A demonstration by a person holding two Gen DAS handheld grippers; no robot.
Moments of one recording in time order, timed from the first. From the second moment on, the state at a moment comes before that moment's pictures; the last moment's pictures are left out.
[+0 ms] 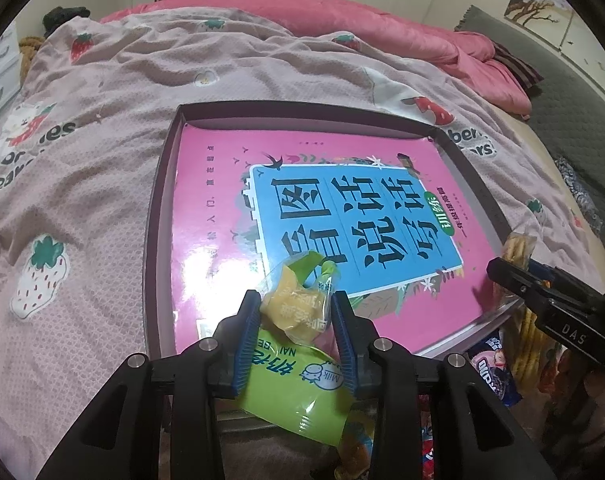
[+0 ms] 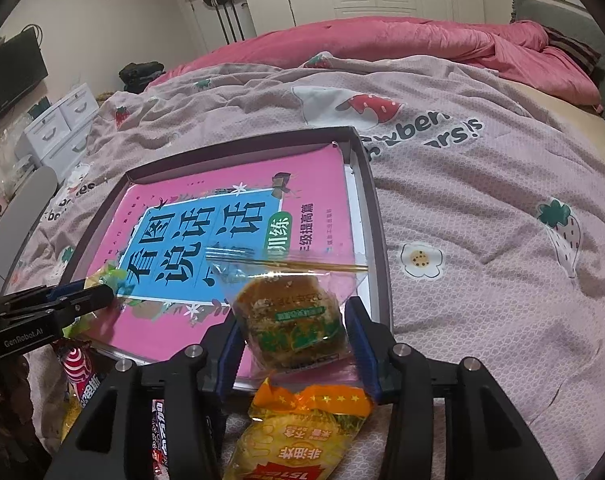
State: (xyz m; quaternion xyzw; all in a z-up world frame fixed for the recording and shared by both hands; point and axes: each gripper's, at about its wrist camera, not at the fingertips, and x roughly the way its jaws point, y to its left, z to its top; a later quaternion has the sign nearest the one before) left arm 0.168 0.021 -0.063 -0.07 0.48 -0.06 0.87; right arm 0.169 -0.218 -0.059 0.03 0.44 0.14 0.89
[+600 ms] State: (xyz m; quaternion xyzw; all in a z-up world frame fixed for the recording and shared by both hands) left arm 0.166 0.026 -0.056 -0.07 0.48 -0.05 0.87; right arm 0.167 -0.218 -0.055 0.03 0.43 0.14 0.89
